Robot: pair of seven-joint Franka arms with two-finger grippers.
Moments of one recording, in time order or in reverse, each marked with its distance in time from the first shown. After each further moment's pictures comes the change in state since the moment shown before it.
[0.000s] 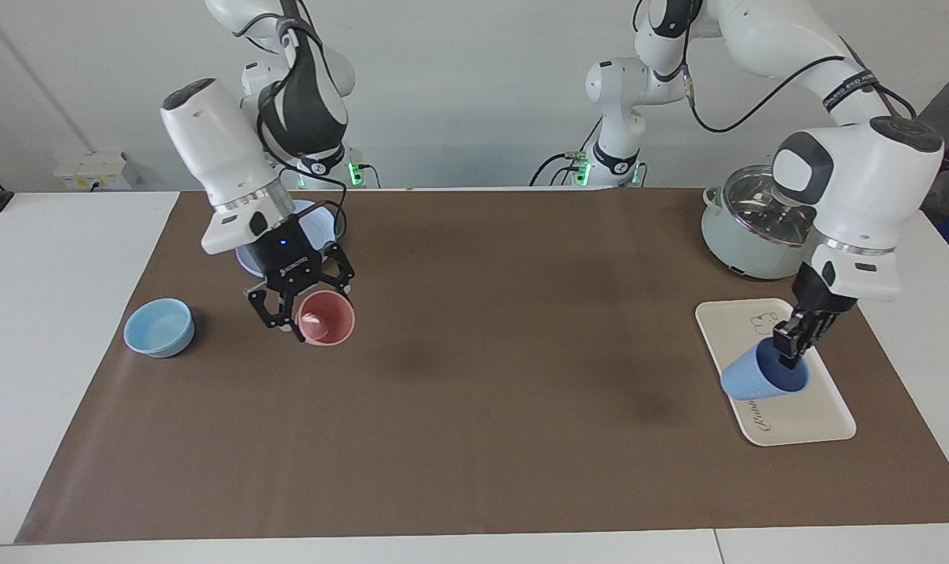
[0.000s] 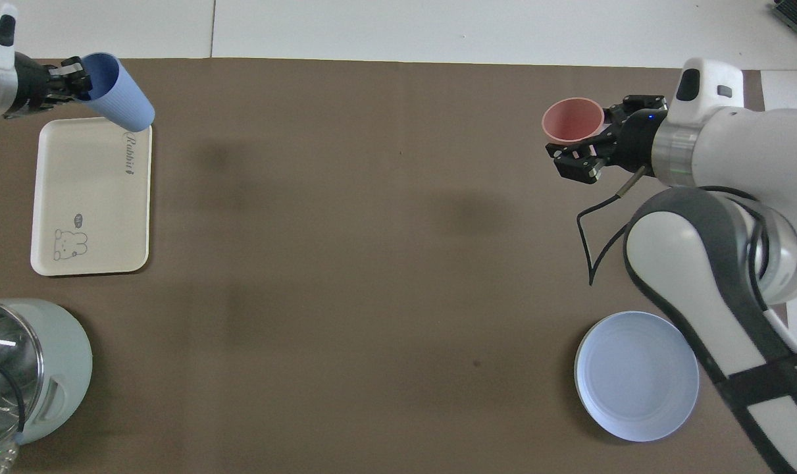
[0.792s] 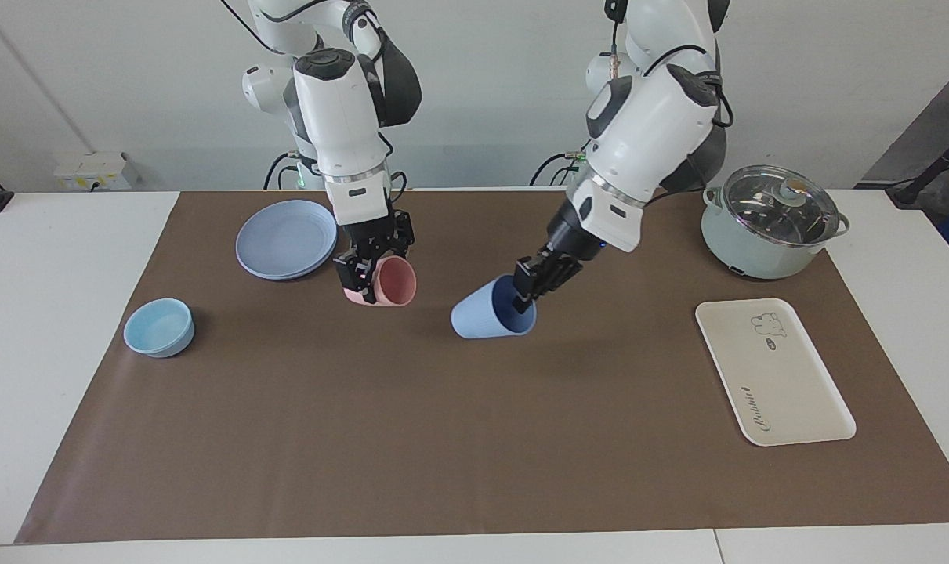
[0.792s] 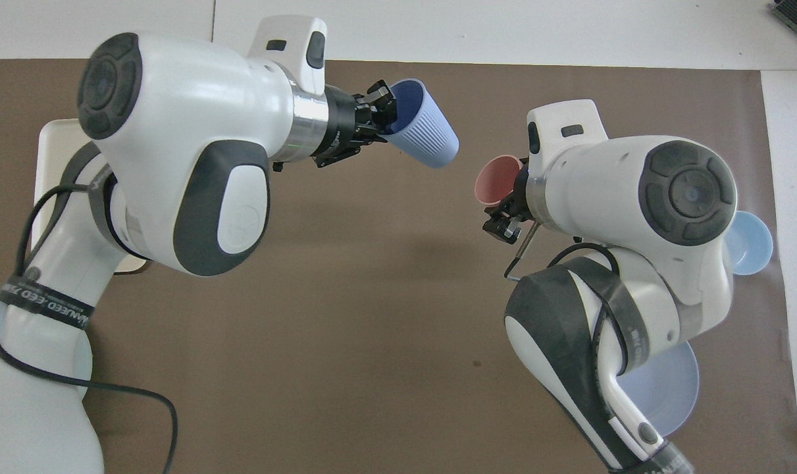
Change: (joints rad) left arm -0.447 0.018 -0.007 0.171 -0.300 -0.147 -0.528; right arm 0.254 -0.023 0.010 0.055 -0.546 -0.249 0.304
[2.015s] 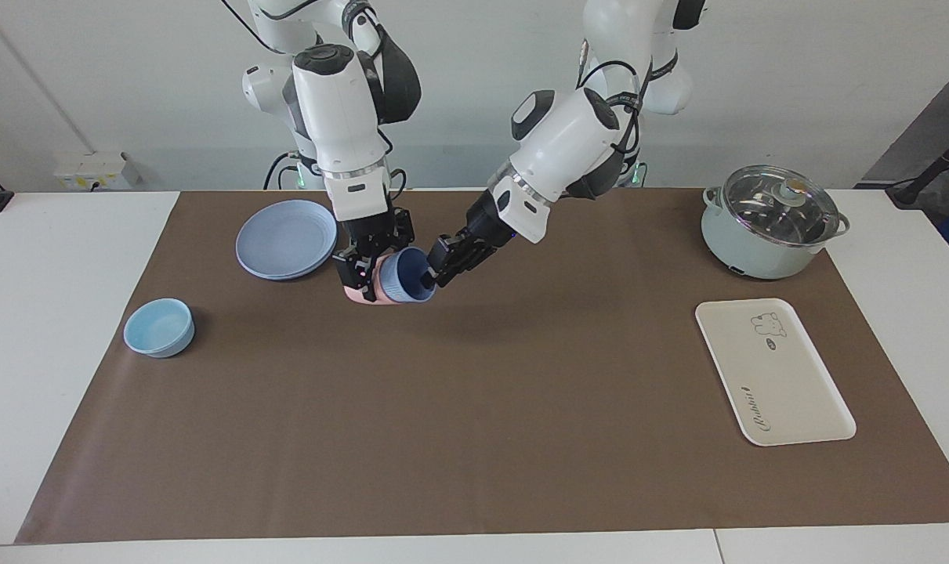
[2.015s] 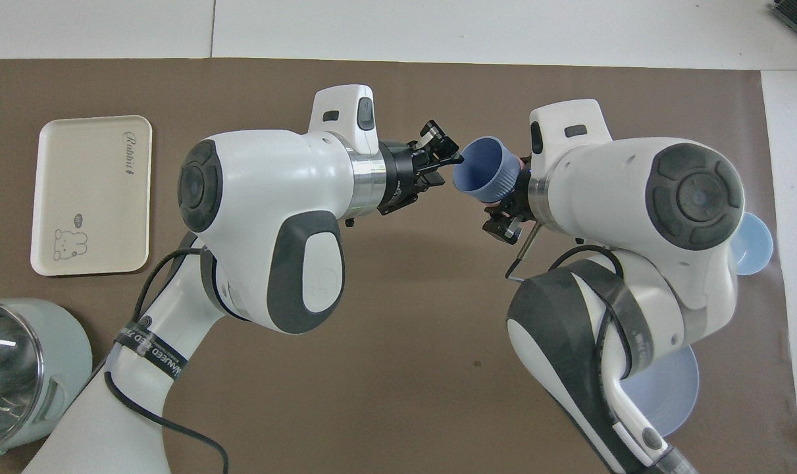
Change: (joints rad) left arm -0.260 -0.055 -0.030 -0.245 -0.362 0.339 -0.015; right arm 0.002 -0.009 0.001 -0.005 0.001 0.006 0.000
